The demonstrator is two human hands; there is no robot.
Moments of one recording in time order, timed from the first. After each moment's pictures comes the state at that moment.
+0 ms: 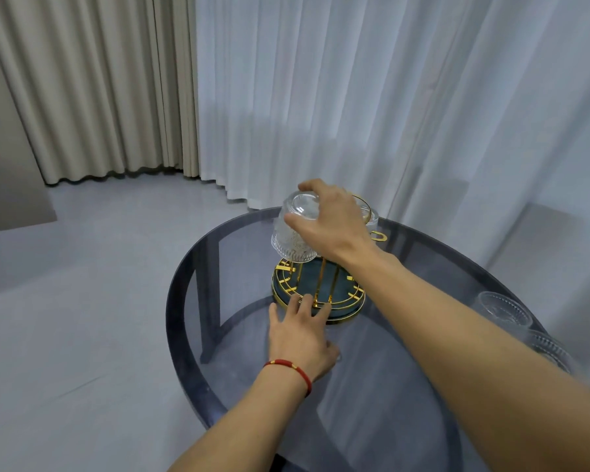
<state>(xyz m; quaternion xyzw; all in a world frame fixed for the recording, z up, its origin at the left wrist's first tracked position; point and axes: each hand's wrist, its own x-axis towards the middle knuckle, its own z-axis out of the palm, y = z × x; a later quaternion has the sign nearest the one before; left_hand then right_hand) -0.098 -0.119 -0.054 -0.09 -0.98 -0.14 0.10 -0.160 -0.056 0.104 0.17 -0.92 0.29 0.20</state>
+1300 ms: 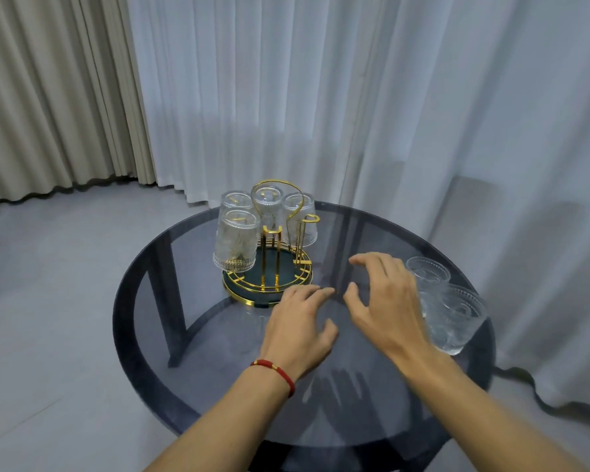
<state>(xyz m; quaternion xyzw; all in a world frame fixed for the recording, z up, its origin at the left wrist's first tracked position) -0.053 -0.054 -0.022 -0.21 -0.90 -0.32 0.18 -0.045 0.102 0.011 0.06 -0.91 0.20 0.35</state>
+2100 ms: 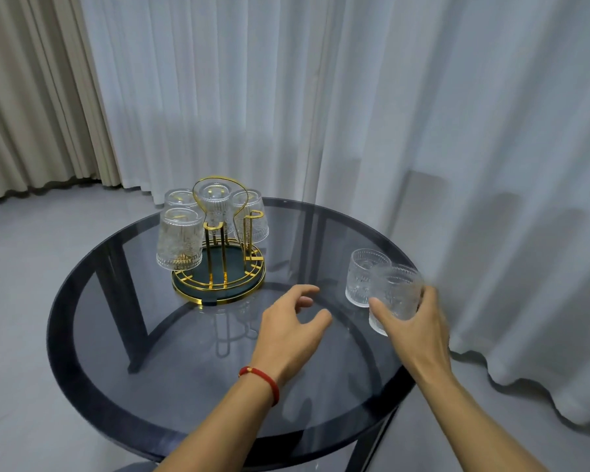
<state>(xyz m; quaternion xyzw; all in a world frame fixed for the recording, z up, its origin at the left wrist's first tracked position) -0.020 0.018 -0.011 -0.11 -0.82 -0.56 0.04 -0.002 0.228 -0.028 -0.20 -0.85 0.41 0.28</state>
